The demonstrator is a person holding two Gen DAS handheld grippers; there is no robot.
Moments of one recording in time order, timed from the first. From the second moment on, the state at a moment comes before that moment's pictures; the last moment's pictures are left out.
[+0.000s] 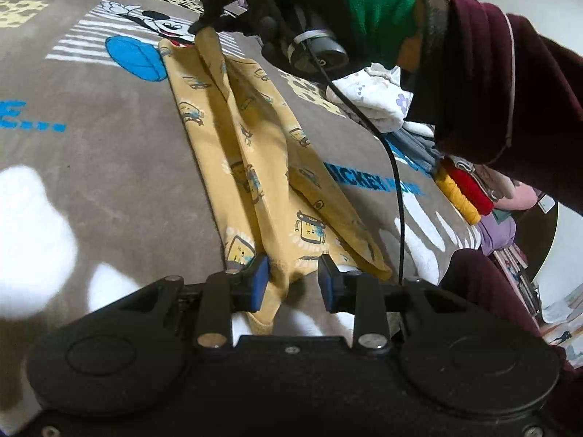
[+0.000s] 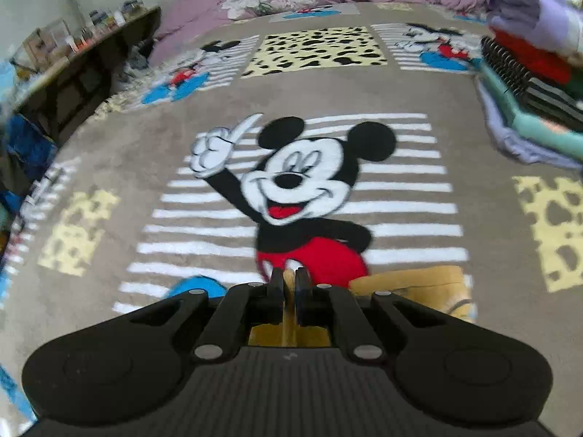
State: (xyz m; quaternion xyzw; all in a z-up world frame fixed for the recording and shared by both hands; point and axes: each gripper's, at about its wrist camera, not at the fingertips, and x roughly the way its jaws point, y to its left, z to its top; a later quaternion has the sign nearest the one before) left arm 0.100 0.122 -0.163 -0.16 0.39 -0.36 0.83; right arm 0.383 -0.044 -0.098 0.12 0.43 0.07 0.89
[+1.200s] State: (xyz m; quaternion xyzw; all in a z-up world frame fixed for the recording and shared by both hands) left arm 0.095 0.164 -0.143 -0.25 0.37 -0.28 0.85; right arm 0.139 -0.100 -0.107 0.02 0.32 0.26 0.91
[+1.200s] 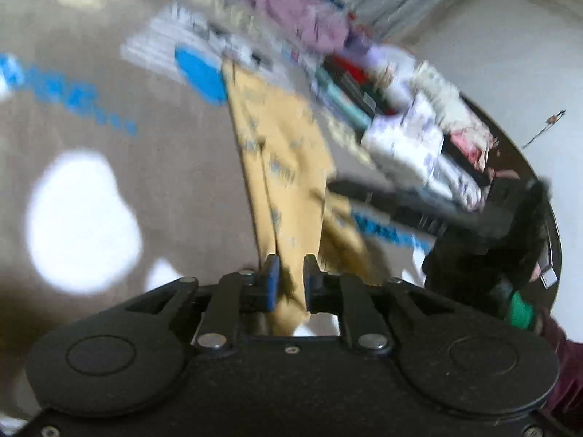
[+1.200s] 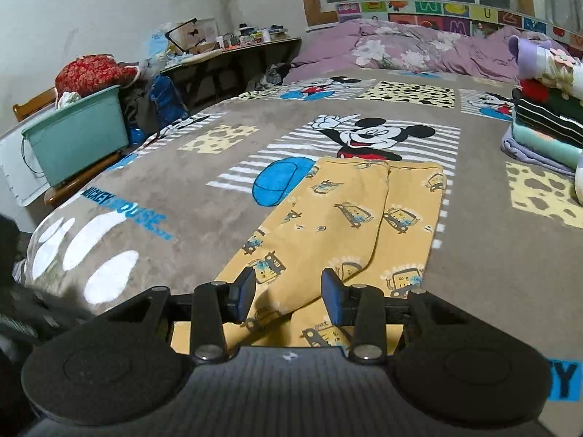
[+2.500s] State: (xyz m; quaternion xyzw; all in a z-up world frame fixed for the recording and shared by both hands) left arm 0.244 0.126 -0.147 -0.23 0.38 -0.26 0.85; right arm 0.163 -0.110 -0.131 0.03 0.30 0.24 0.92
